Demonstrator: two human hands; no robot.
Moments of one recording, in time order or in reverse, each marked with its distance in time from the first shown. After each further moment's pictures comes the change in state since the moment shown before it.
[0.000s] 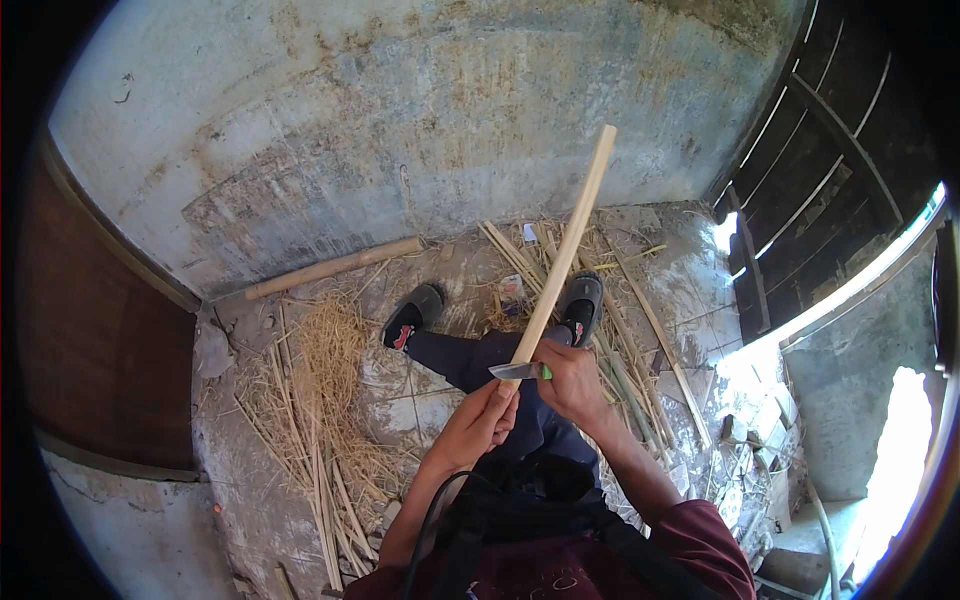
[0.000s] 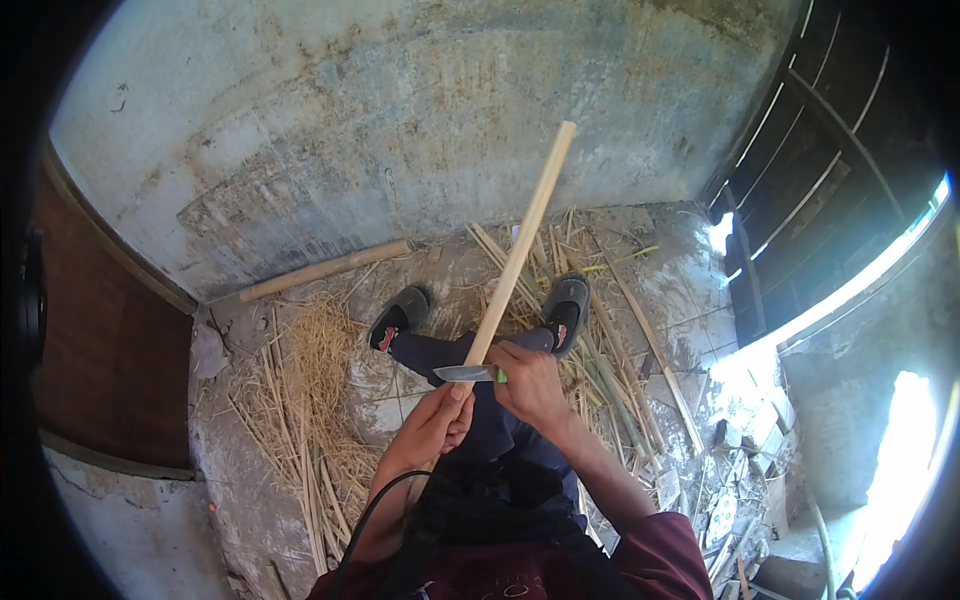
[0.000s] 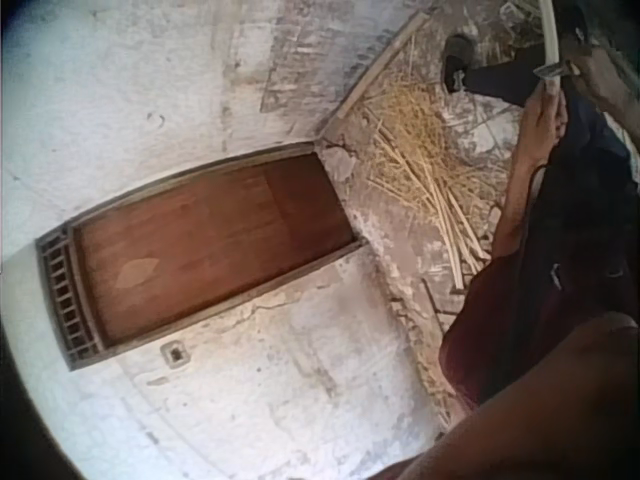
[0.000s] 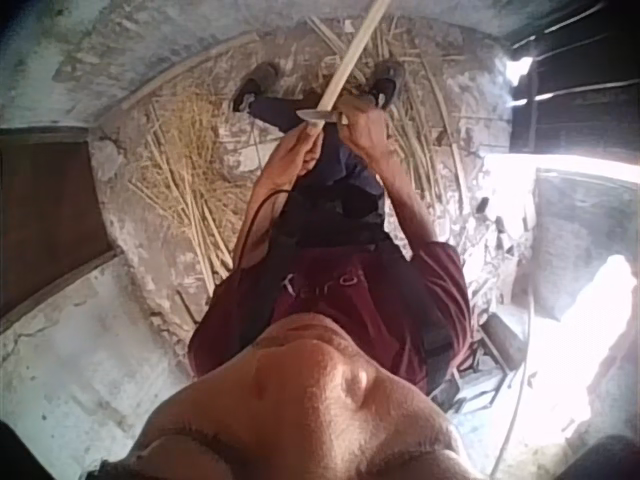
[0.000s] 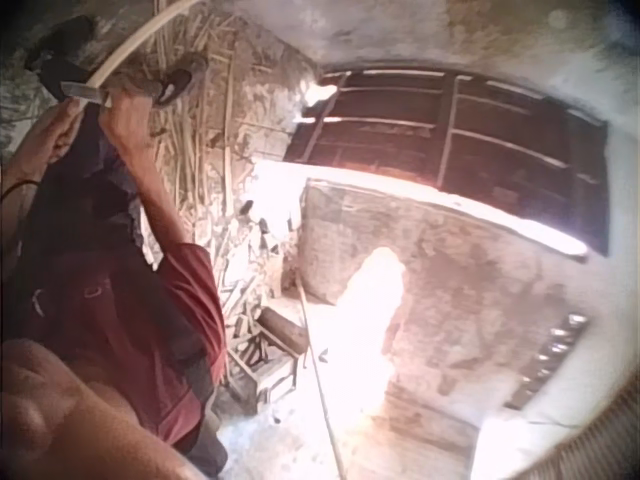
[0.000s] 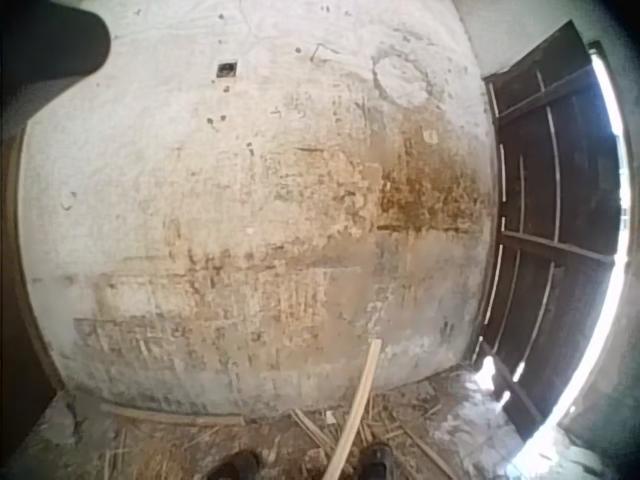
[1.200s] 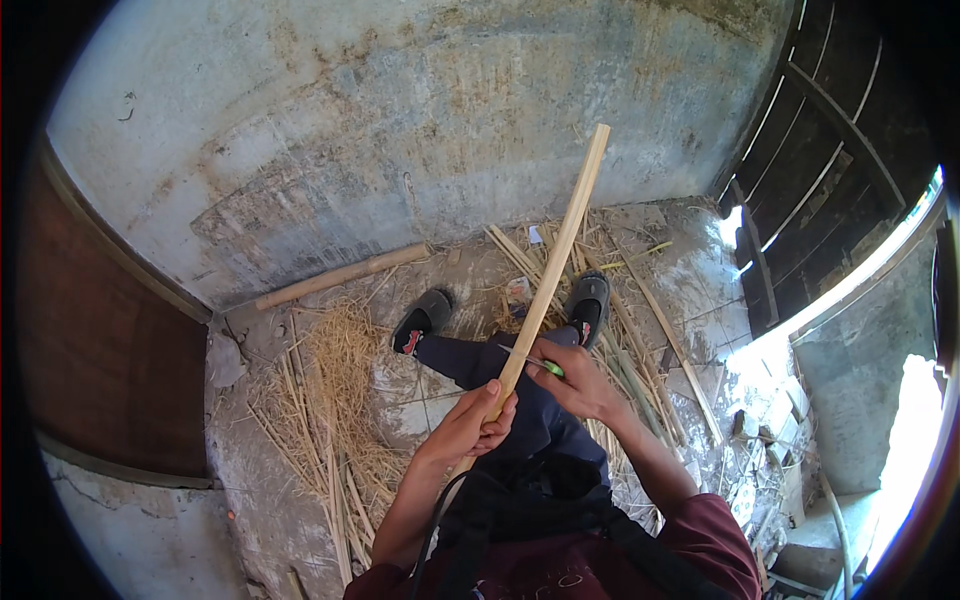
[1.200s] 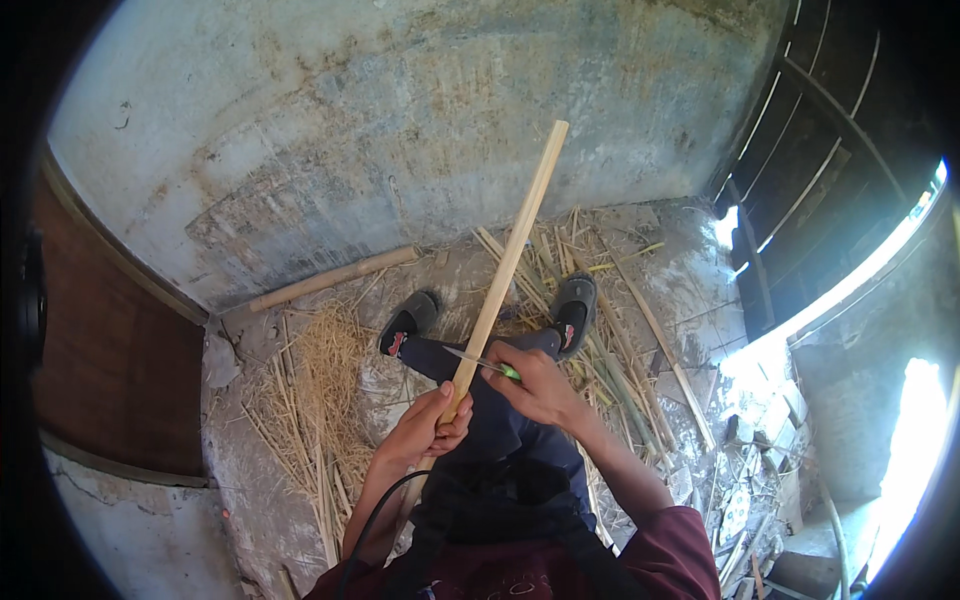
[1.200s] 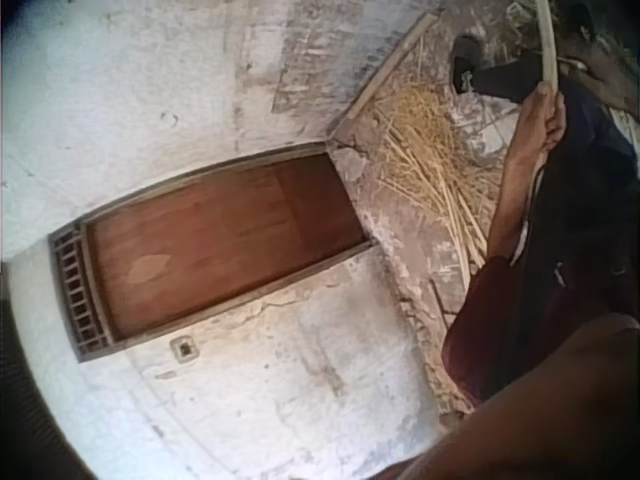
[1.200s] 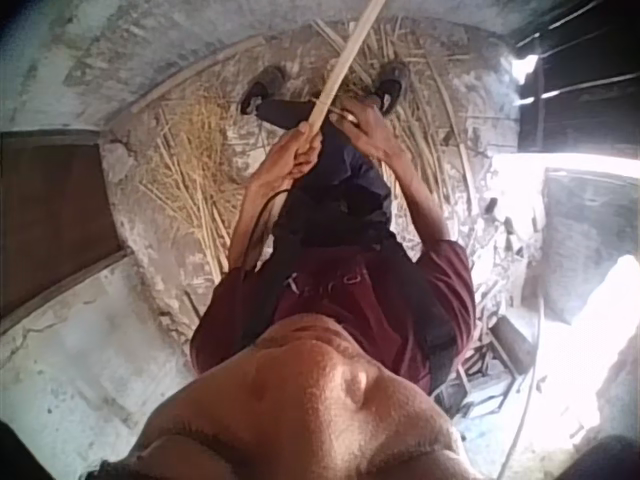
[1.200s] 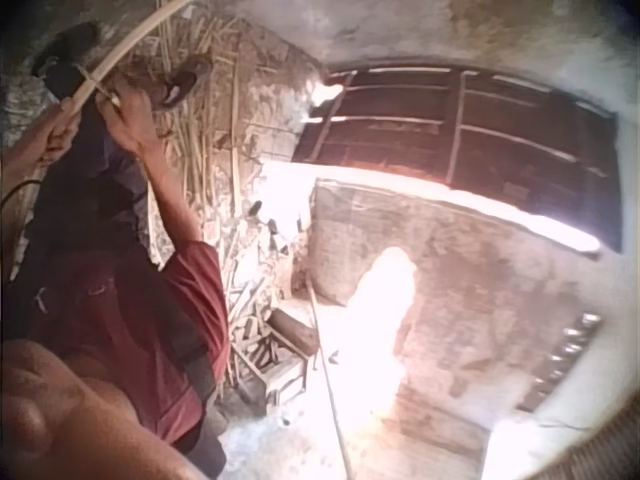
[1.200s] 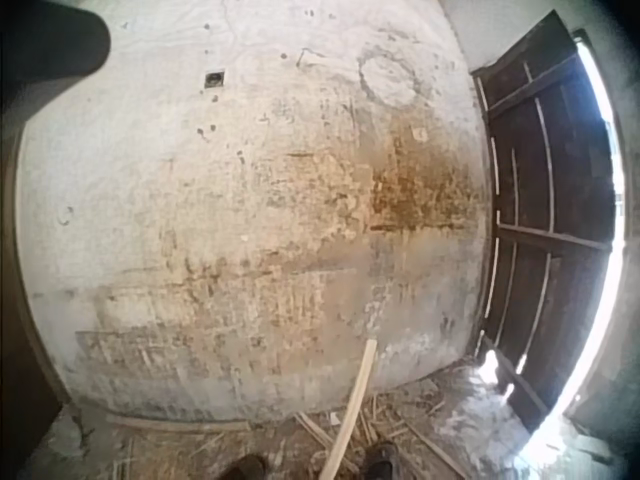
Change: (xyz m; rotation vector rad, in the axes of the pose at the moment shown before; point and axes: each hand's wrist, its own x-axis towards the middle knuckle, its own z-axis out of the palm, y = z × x) left_hand -0.003 0.002 -0.017 -0.114 -0.088 -0.130; right_hand 0.003 0.005 -0.016 0.428 -0.221 0.141
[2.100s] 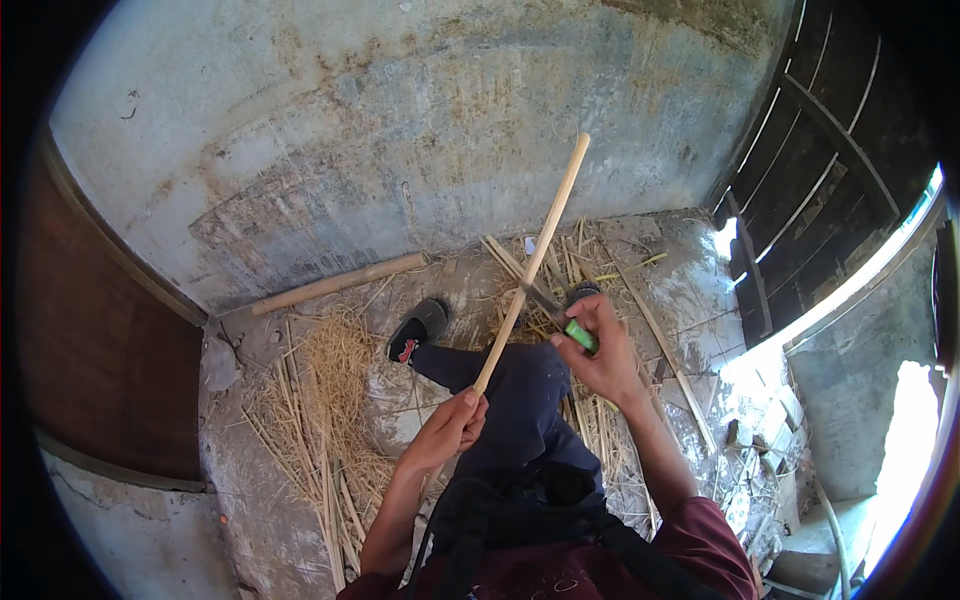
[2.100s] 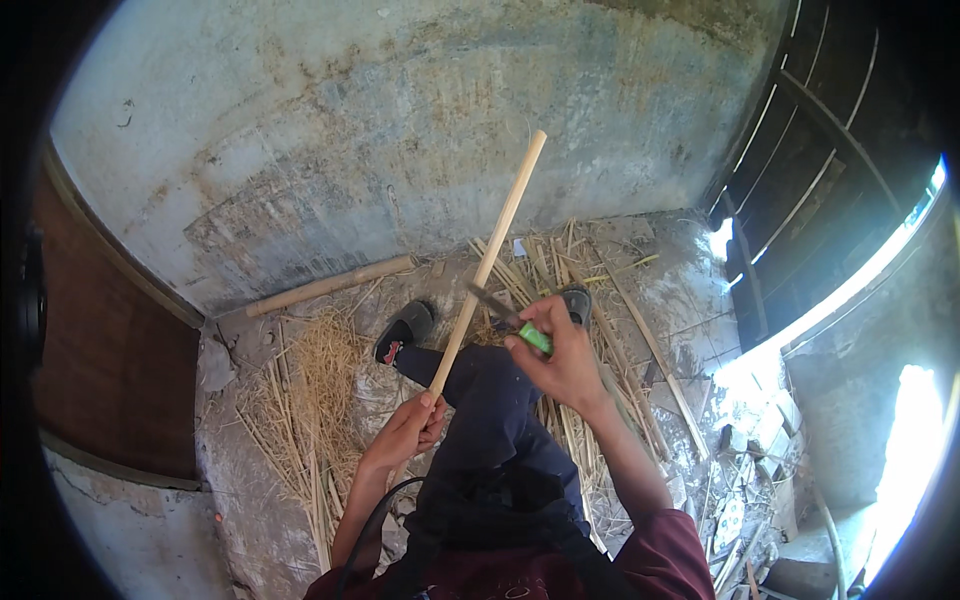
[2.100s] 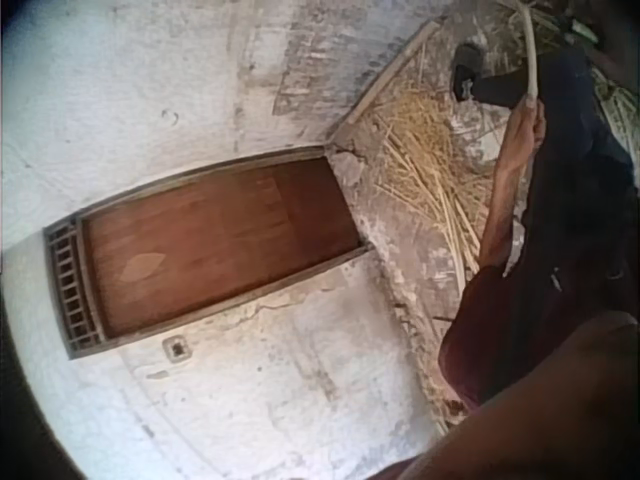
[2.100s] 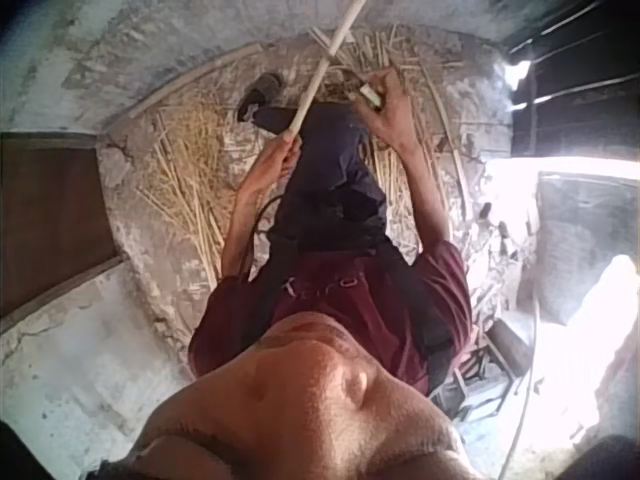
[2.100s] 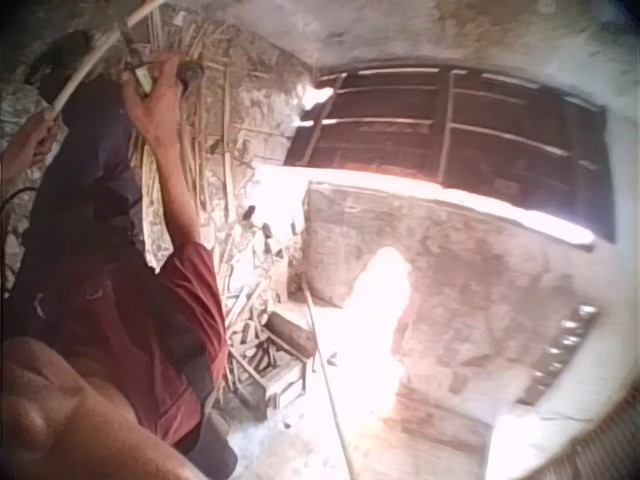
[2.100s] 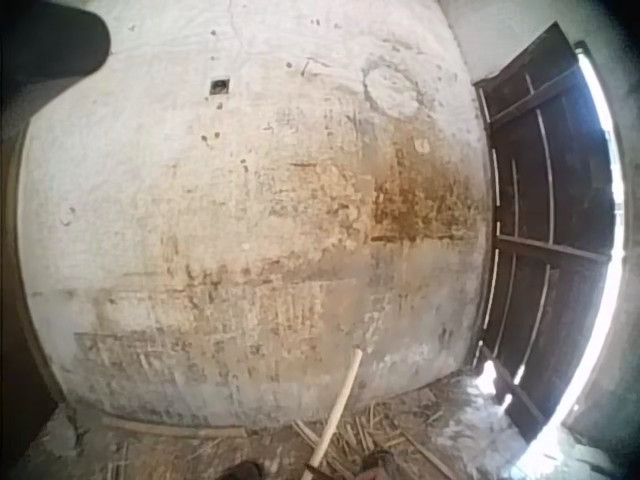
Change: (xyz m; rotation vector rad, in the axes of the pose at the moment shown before) left_hand -0.008 -0.013 -0.029 0.161 0.090 0.121; right_hand 0.018 -0.026 -0.042 -0.120 0.326 -0.005
